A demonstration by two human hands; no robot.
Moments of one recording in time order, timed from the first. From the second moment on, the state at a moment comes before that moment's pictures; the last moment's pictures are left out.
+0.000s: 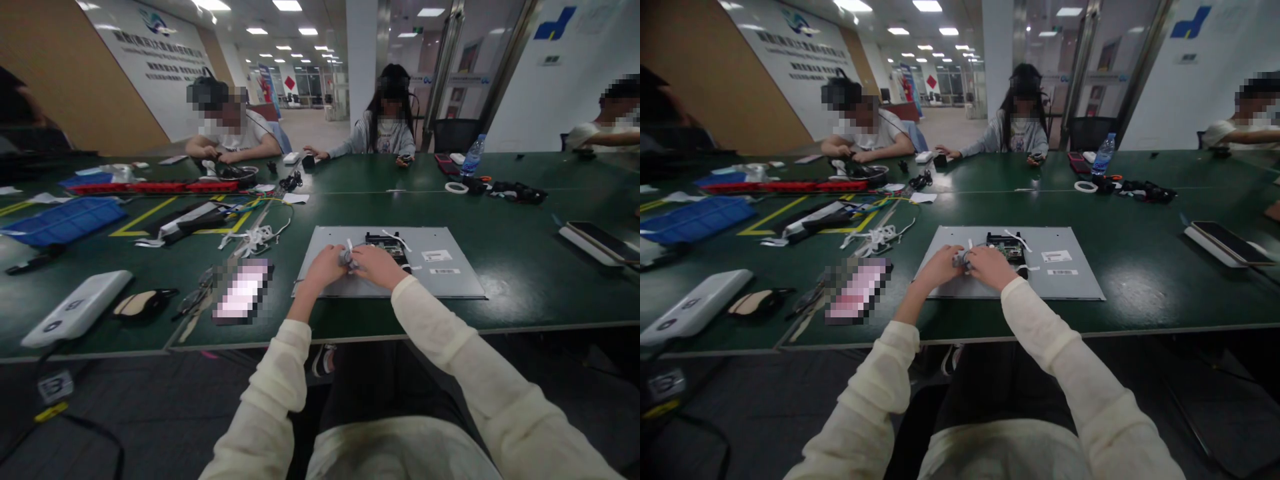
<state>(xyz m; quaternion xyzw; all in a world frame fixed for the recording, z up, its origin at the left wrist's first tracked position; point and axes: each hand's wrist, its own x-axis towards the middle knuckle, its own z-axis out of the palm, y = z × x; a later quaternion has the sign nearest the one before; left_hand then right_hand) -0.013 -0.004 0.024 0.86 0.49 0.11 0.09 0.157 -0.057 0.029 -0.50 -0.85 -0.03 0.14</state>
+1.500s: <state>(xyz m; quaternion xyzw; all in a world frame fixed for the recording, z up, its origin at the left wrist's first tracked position) -0.014 0.000 0.002 0.86 0.44 0.23 0.08 0.161 -0.037 -0.002 -0.47 -0.87 -0.11 0.12</state>
